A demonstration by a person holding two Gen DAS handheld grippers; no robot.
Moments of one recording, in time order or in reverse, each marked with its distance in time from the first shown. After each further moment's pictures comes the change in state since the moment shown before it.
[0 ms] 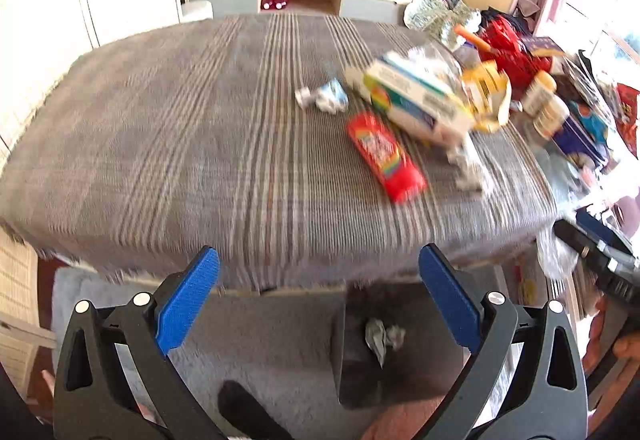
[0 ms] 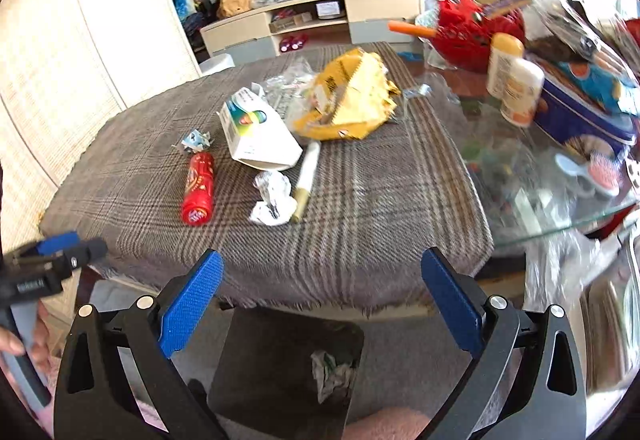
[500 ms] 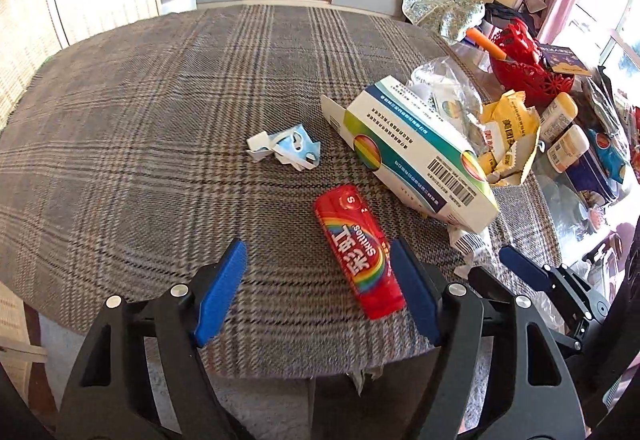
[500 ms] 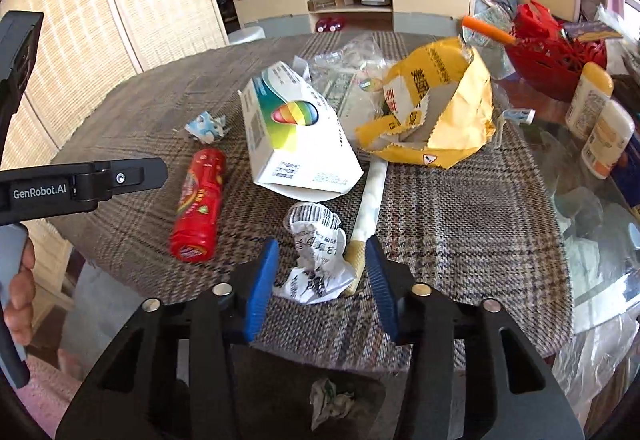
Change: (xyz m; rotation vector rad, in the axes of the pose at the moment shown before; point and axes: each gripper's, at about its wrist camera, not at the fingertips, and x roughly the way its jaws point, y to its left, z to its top) left arm 0.078 -0.024 0.074 -0.023 0.087 -0.047; right arm 0.087 0.033 0.033 -0.126 0.073 0.057
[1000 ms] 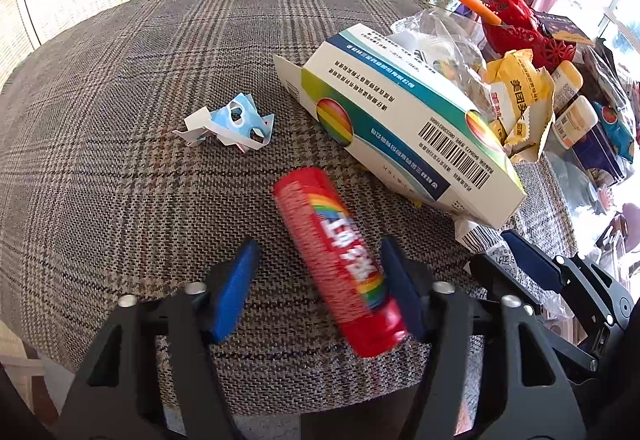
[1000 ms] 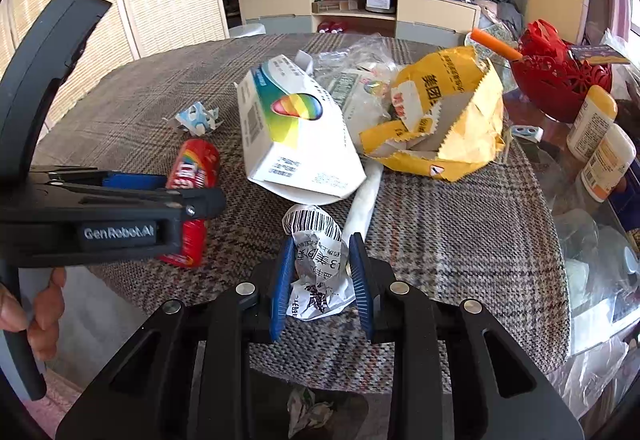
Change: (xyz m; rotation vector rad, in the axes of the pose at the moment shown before) left arm 0.045 -0.023 -0.002 0.049 0.045 -0.031; right arm 0.005 0.007 -0.006 -0.074 -0.023 -0.061
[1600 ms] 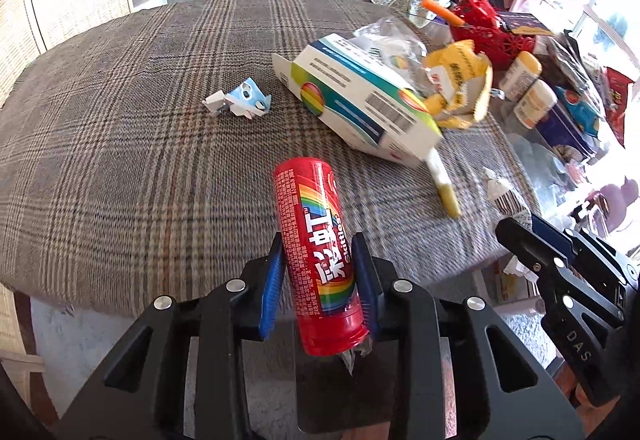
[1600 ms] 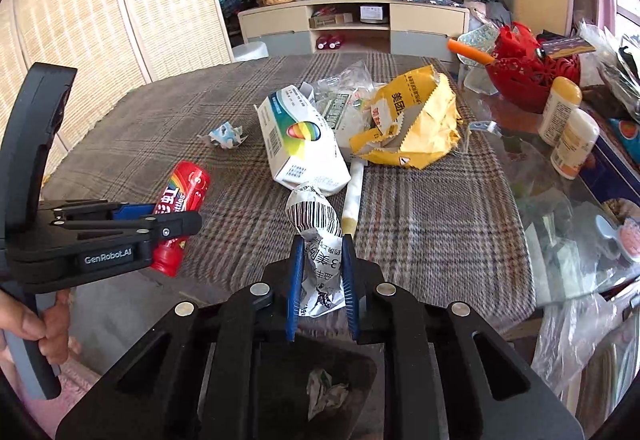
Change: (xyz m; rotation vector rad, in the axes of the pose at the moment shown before) left arm -0.064 -0.006 -0.056 0.030 -0.048 -0.039; right arm -0.071 -0.003 -0.019 0.053 -0.045 0.041
